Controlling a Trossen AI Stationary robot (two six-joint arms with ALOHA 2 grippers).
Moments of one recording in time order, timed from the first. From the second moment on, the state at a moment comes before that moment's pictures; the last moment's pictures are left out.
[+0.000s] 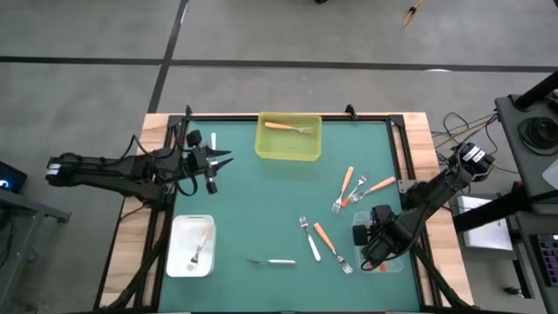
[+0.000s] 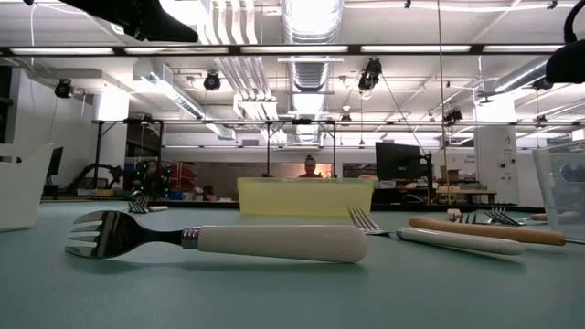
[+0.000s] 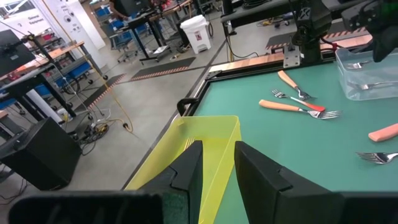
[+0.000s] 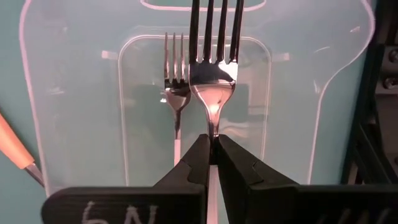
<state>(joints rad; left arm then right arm) -0.04 0.71 0.63 -0.14 -0.47 0.25 0.73 1.46 0.94 -1.15 0.03 2.26</state>
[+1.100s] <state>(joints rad) -0.04 0.71 0.63 -0.14 -0.47 0.25 0.76 1.54 0.94 -1.12 0.02 2.25</state>
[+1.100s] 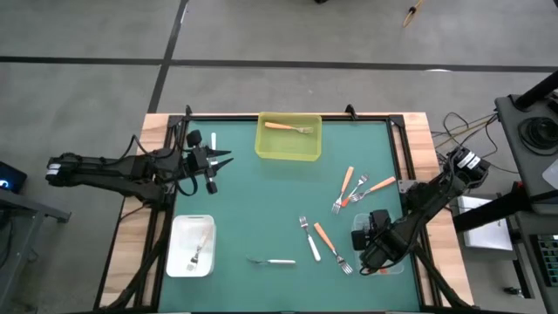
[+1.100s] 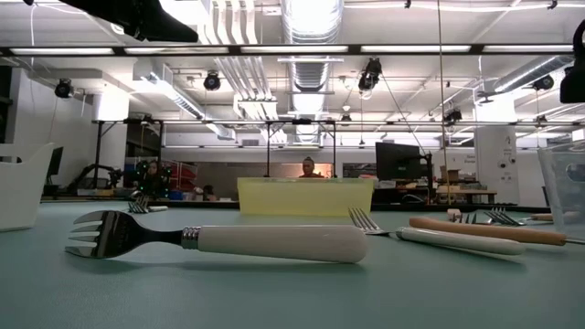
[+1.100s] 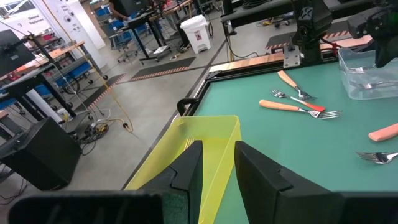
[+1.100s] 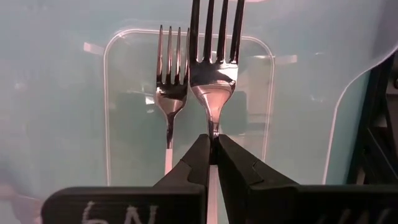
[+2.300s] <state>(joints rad) -0.04 0.71 0.63 -0.14 -0.47 0.25 0.76 1.59 0.94 -1.11 0.02 2.26</state>
